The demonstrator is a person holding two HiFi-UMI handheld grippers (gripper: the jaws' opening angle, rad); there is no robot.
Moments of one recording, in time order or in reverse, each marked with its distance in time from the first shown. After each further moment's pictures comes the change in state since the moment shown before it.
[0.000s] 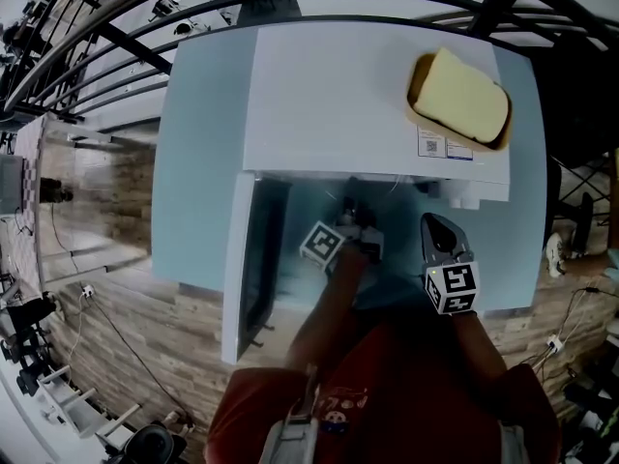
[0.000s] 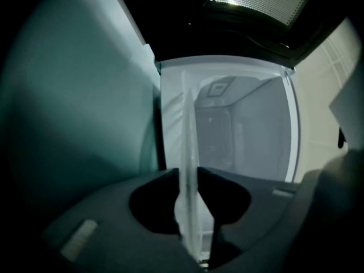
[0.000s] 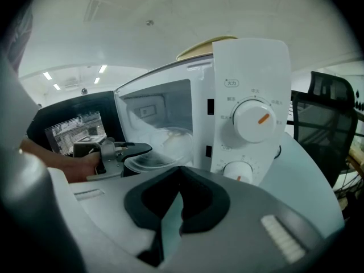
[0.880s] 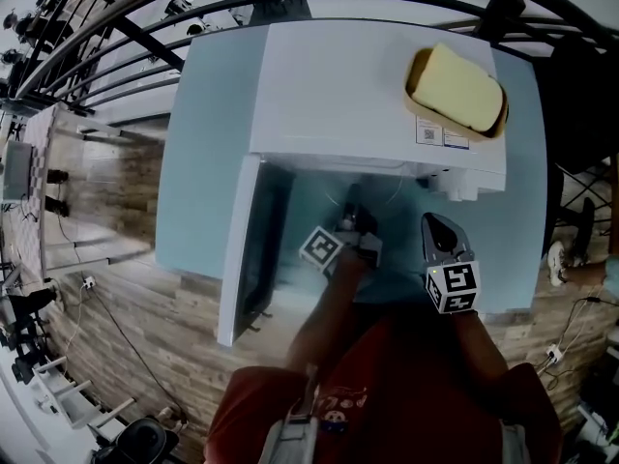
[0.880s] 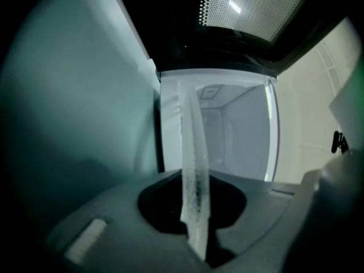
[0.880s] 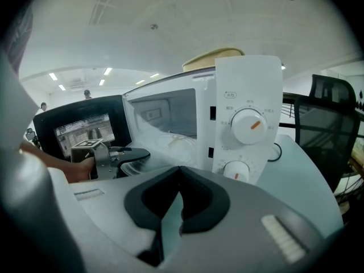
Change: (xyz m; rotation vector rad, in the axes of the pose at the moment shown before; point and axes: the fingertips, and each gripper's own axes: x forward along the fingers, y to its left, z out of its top) left arm -0.035 -0.012 -0.010 -0.008 0.011 -0.048; right arm -0.023 0.010 0.001 -0.020 -0.025 0.032
